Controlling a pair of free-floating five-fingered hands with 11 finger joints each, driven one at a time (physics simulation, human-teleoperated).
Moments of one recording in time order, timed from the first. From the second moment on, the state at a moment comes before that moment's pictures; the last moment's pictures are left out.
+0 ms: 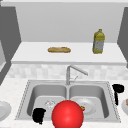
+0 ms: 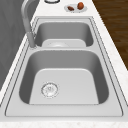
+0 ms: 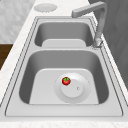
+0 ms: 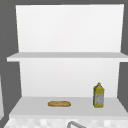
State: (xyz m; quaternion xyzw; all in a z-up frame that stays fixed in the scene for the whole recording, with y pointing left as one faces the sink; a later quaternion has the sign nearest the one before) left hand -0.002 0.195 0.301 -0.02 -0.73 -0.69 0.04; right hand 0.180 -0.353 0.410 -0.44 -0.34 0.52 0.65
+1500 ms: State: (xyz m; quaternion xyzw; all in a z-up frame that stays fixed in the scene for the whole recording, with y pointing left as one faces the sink) left hand -0.002 0.195 0.301 -0.02 -0.73 -0.69 0.04; right hand 0.027 -0.230 0.624 -0.43 -0.33 0.52 0.66
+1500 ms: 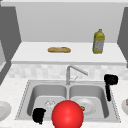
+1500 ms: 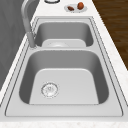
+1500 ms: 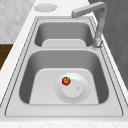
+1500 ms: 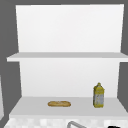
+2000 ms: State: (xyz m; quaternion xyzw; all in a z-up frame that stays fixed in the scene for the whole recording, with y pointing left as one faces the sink) left hand -0.002 0.195 0.301 -0.02 -0.73 -0.69 0.04; right hand -0.006 -0.217 0.704 -0.43 -0.33 0.52 0.66
